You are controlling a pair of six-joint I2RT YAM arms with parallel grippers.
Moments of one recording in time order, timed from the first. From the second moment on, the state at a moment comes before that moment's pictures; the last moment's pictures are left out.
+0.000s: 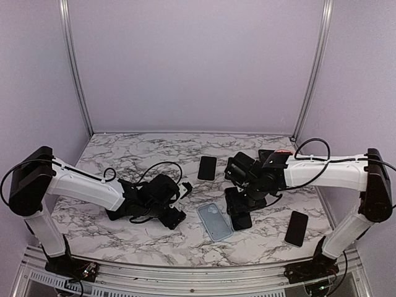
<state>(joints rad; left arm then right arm) -1.06 1.73 0.92 -0.12 -0.21 -0.10 0.92 1.57 1.10 -0.86 0.12 0.64</state>
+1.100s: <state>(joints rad) -0.97 1.63 0.83 -0.10 -0.29 -0.27 1.17 1.77 1.18 -0.68 0.32 0.60</state>
